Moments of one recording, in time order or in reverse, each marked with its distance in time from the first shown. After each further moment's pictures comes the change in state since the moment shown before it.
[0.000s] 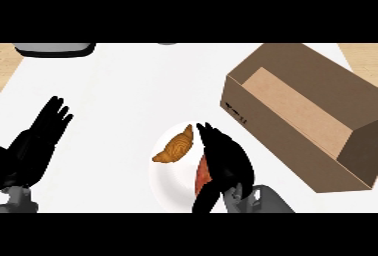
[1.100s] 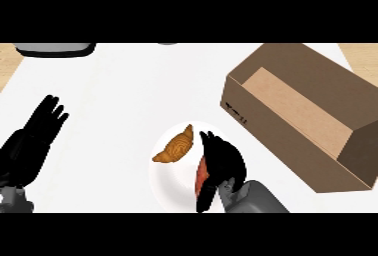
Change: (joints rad) left arm -0.003 -0.019 0.050 -0.019 -0.019 -0.041 0.026; right arm 0.013 0.017 0.000 0.186 0.019 0.004 -0.038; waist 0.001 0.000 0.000
